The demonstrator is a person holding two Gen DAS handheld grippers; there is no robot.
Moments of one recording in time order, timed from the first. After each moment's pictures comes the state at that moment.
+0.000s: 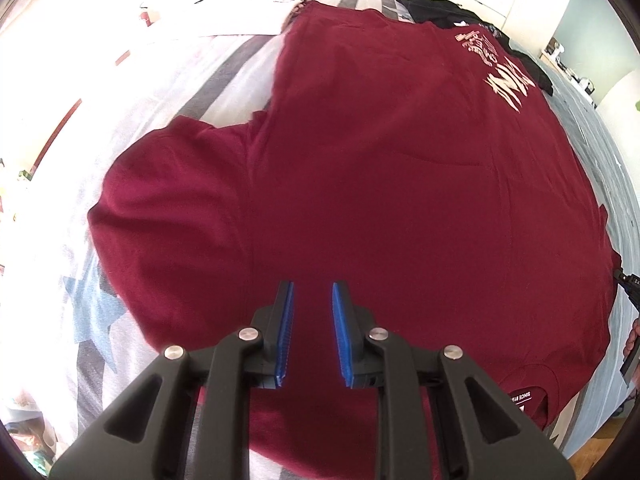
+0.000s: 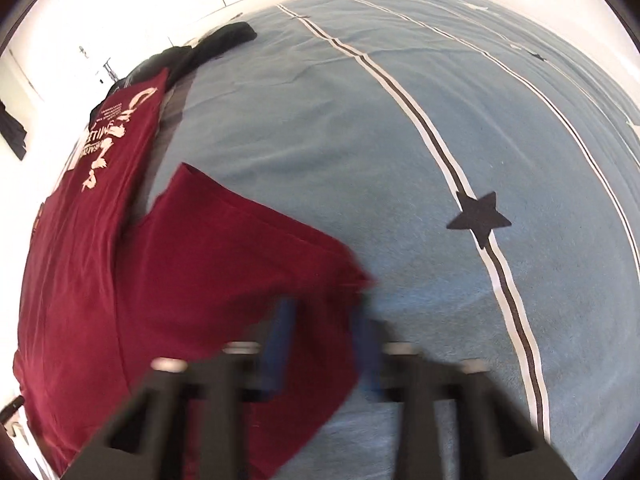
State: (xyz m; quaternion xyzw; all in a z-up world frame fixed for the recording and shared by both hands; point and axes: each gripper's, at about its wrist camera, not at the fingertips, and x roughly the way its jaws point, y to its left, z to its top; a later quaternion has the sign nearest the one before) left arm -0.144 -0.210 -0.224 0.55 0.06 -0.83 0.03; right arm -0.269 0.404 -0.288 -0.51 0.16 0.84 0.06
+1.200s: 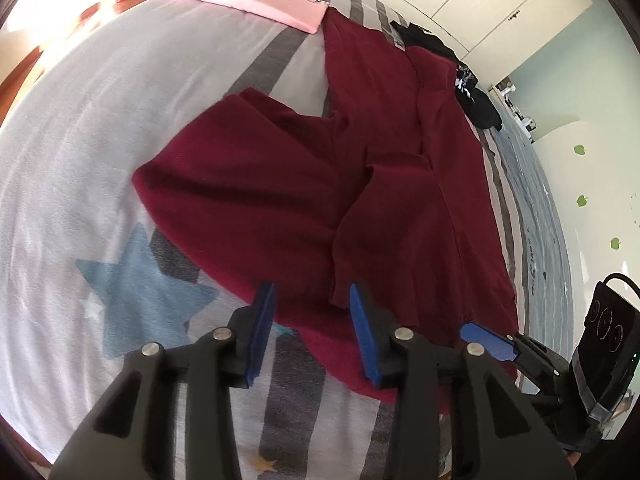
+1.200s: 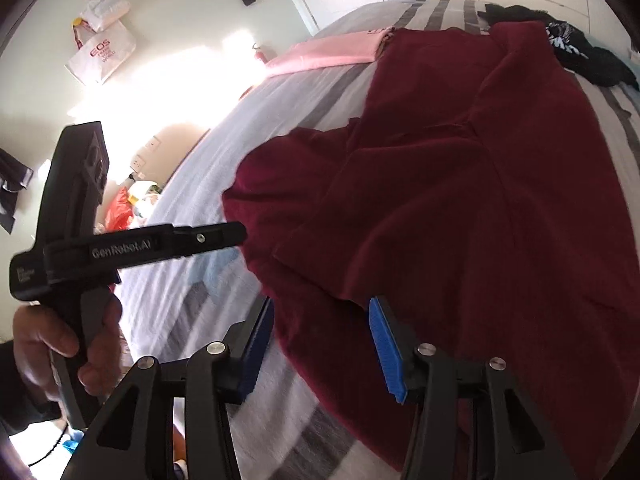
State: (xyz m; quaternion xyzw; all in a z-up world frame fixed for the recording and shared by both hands) left arm -0.112 -0.338 -0.229 0.55 0.18 -0.81 -0.11; right arm -0.126 -0.116 -0.251 -0.52 0.02 0.80 -0.30
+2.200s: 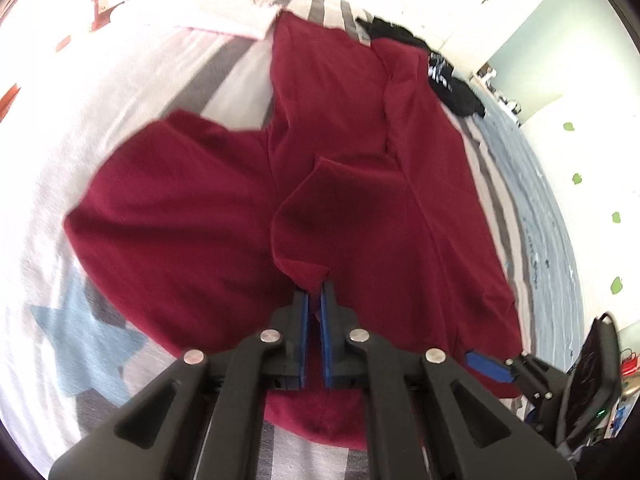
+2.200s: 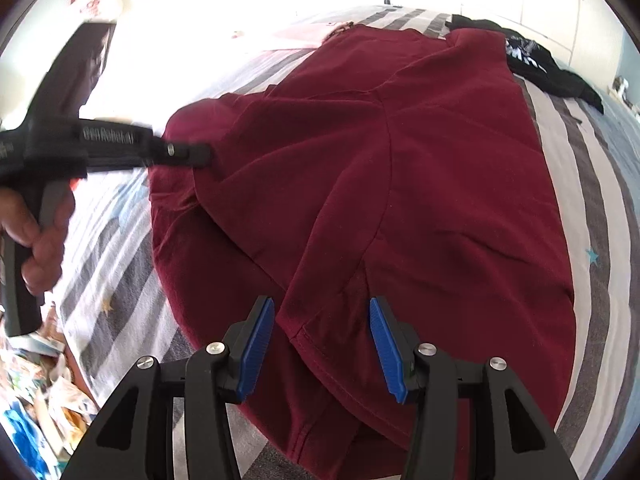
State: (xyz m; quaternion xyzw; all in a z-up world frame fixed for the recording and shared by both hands) left arm -0.138 -0.292 -0.223 0.51 0.16 -0.83 -0.13; right arm -0.116 -0.067 -0.283 -0.50 -0.09 0.82 -0.26
